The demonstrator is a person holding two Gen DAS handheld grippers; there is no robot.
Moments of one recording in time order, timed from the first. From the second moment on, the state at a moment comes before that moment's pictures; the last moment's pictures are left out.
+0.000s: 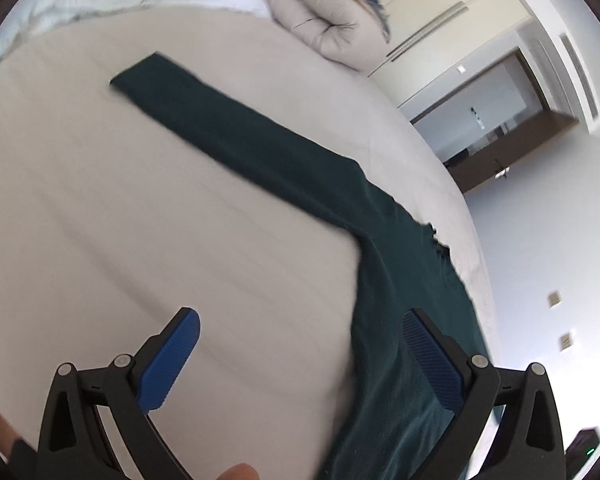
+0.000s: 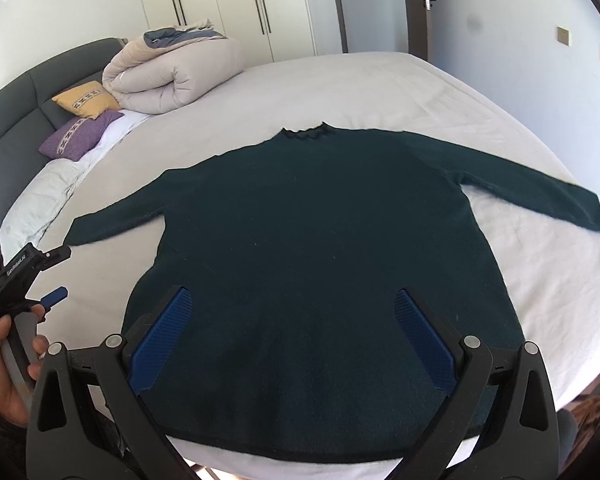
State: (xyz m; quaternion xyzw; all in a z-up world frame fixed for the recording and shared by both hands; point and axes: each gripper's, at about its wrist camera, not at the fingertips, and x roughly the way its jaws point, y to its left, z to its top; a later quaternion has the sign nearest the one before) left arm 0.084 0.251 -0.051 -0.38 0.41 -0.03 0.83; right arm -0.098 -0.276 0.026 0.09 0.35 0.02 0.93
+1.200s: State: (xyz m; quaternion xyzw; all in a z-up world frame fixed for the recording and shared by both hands) left arm 0.289 0.149 -0.002 -0.17 0.37 -0.03 0.91; right arm 0.012 -0.313 -0.035 0.19 0.39 0.03 0.90
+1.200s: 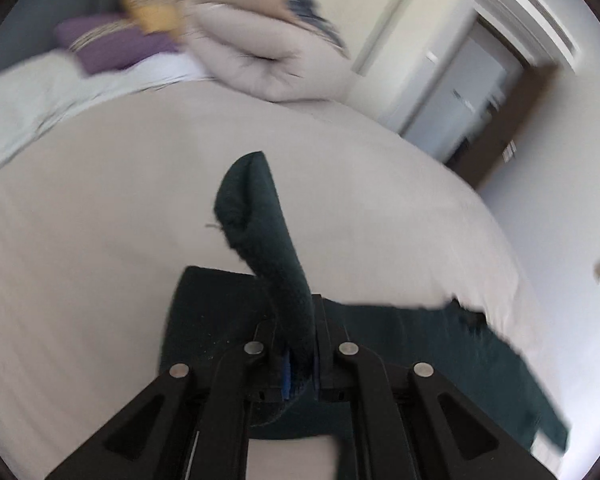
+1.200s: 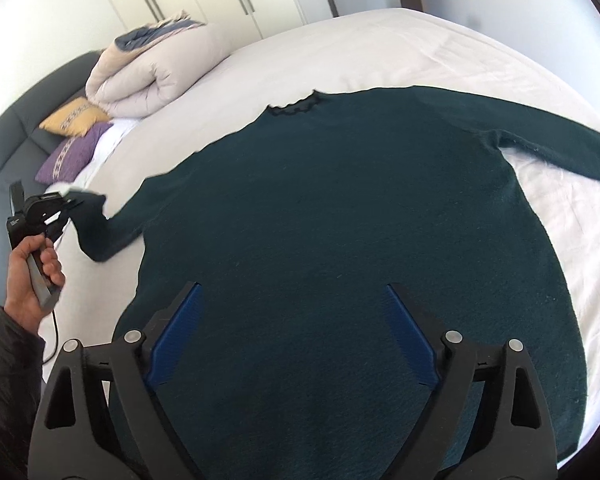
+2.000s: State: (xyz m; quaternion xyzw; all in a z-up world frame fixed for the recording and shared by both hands) left arm 0.220 0.051 -0.094 -0.10 0.40 -0.11 0.90; right arm 0.283 -0.321 -0.137 0.44 0.51 0.20 0.71
